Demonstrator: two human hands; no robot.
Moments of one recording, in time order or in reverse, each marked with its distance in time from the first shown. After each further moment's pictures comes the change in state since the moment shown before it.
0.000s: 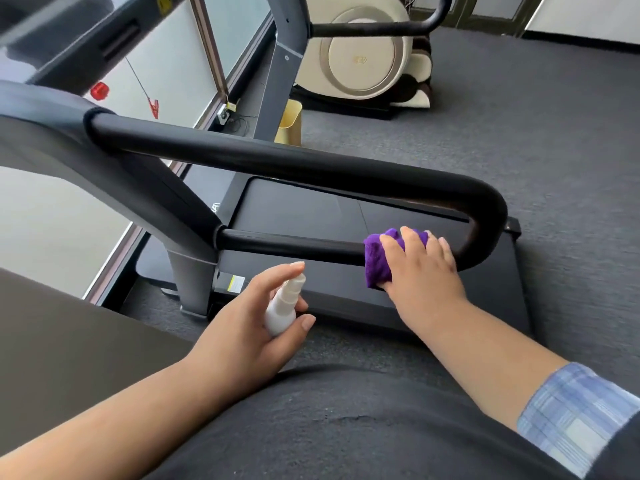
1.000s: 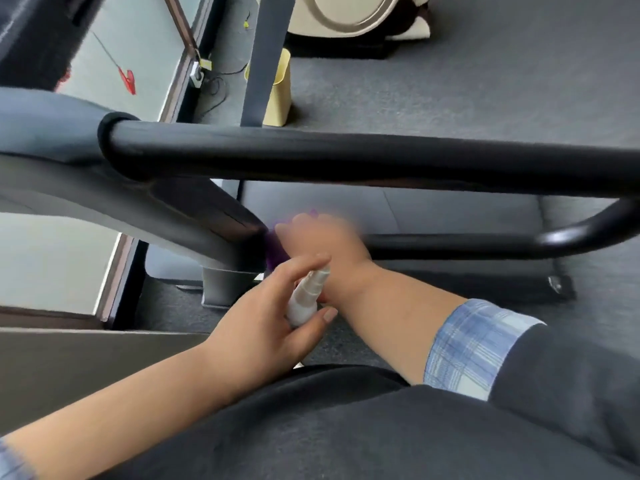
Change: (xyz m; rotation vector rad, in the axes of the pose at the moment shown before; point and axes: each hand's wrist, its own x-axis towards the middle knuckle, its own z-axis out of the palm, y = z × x) left_hand 0.035 -0.105 -0.086 -0.066 -0.239 -0.027; right_hand 0.105 -0.229 -0.016 0.238 0.040 -0.340
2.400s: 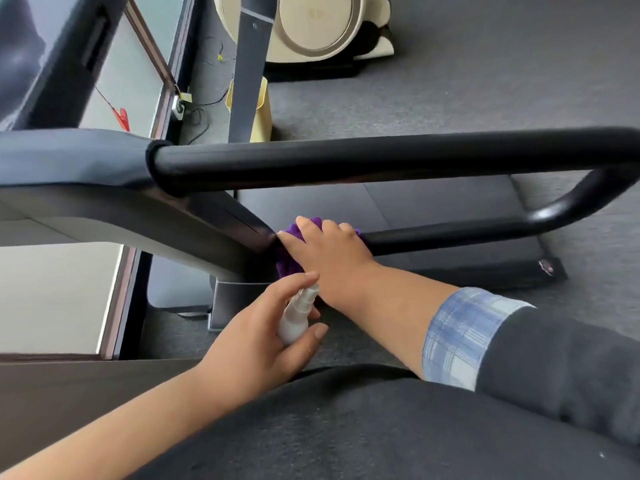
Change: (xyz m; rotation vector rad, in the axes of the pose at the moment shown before) left_hand -0.023 -0.017 -0.034 -0.021 -0.098 0.110; right_hand 0.001 -0.015 0.004 -0.121 0.031 0.134
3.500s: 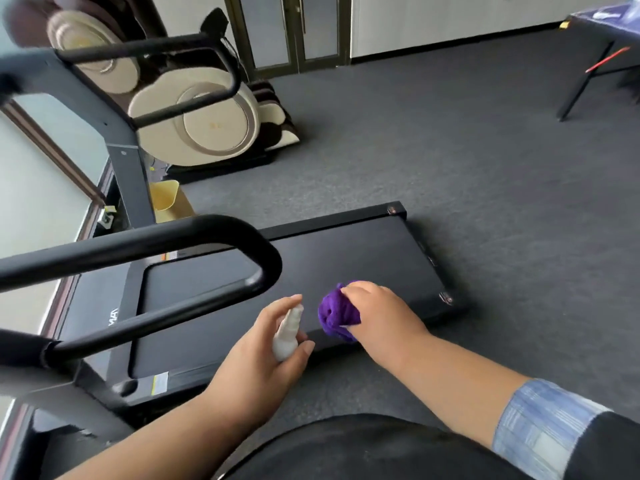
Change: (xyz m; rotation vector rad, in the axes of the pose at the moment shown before) left_hand 0.136 0.172 0.301 0.124 -0.013 -0.066; right_hand -0.307 0.349 -0.003 0.576 0.116 0.436
